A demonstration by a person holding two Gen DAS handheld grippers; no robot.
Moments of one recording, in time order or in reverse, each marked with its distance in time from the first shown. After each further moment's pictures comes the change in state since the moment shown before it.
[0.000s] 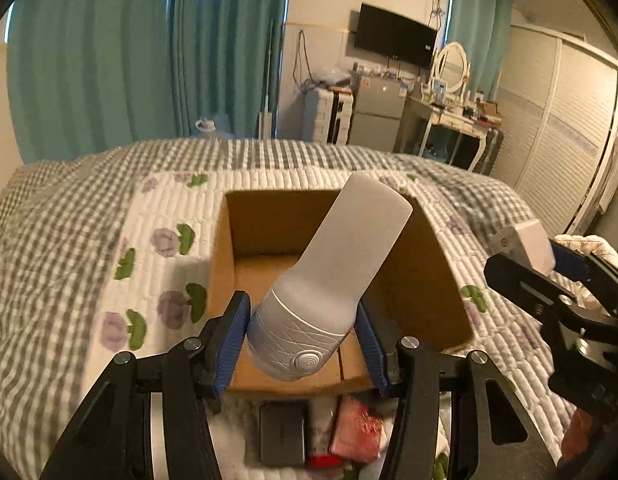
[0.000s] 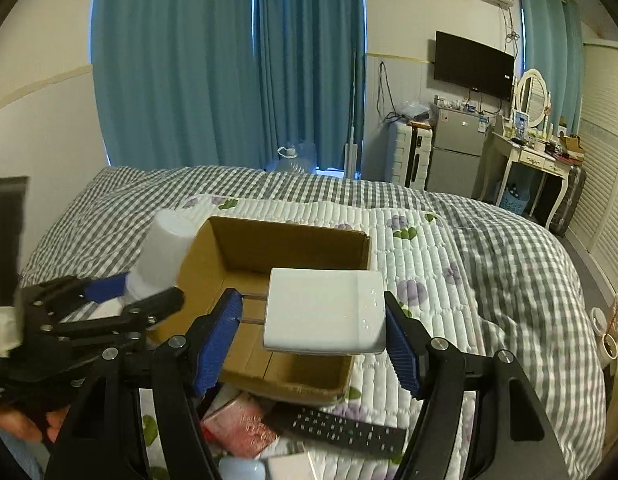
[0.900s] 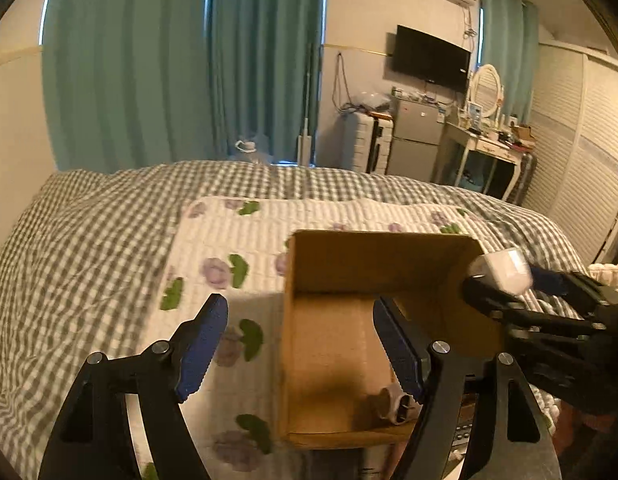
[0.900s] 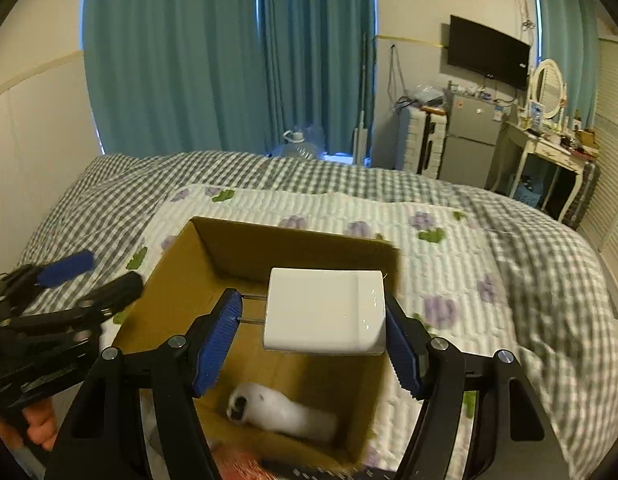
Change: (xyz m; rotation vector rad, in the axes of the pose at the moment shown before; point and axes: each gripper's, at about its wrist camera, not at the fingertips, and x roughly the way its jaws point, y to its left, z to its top) left arm -0.006 0.043 0.017 -0.054 -0.097 0.133; right arm 0.082 0.012 0.018 -0.018 0.070 0.033
